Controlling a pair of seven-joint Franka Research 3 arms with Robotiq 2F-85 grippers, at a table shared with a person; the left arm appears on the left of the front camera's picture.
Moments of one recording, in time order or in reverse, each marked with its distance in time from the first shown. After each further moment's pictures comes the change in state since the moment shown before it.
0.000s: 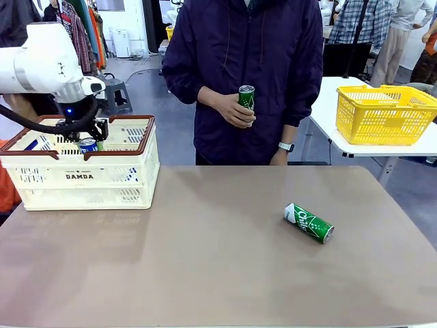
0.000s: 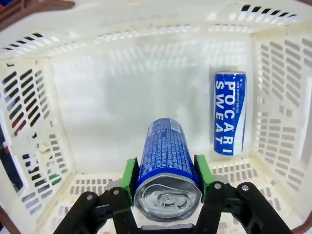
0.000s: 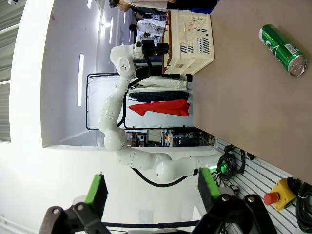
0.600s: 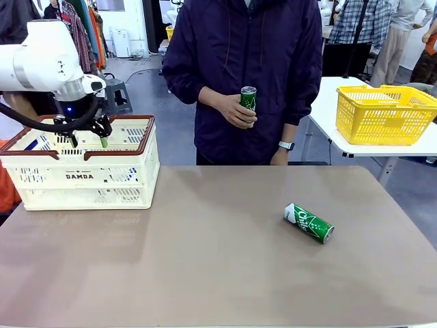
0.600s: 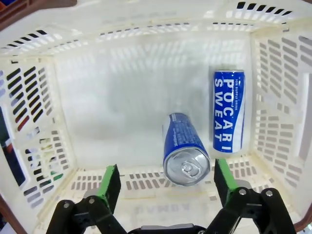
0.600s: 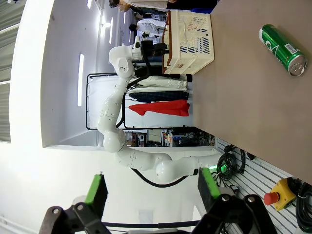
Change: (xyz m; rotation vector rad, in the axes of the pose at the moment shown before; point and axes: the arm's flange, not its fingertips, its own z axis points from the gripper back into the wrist) left arm -0.003 -0.004 0.010 0.016 -0.012 0.000; right arm 0.000 0.000 0.000 0.000 0.000 0.000
